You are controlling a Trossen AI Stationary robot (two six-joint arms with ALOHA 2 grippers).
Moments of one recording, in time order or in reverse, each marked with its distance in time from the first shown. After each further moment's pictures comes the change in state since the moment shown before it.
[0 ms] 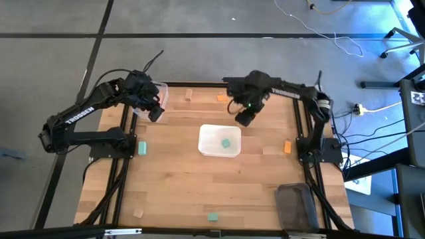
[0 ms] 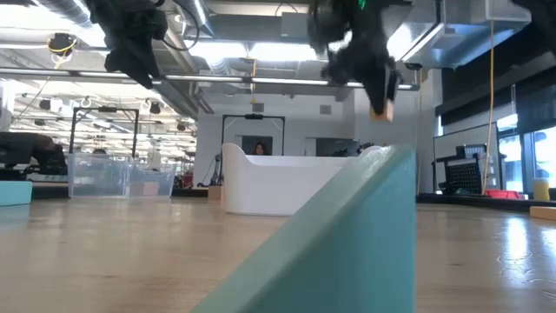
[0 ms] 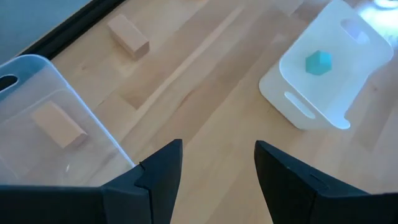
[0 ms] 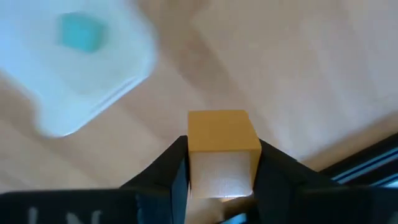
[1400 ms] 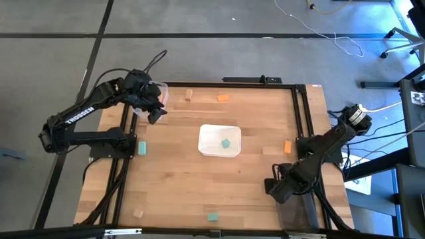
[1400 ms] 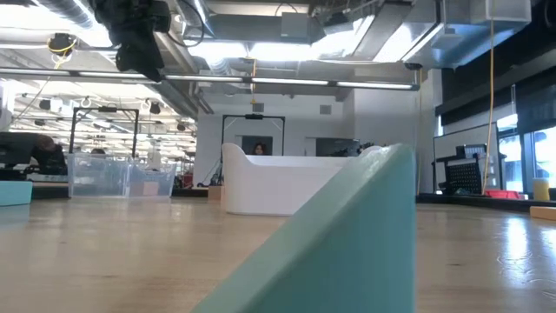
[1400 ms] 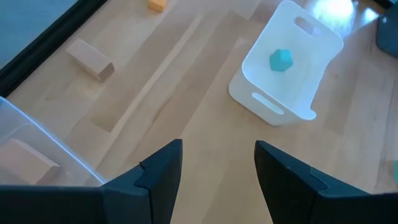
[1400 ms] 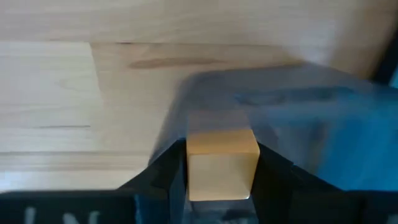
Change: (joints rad) left arm 0.000 0.000 0.000 0.049 0.117 0.087; right arm 1.110 -0.382 -0.830 0.674 -0.153 1.999
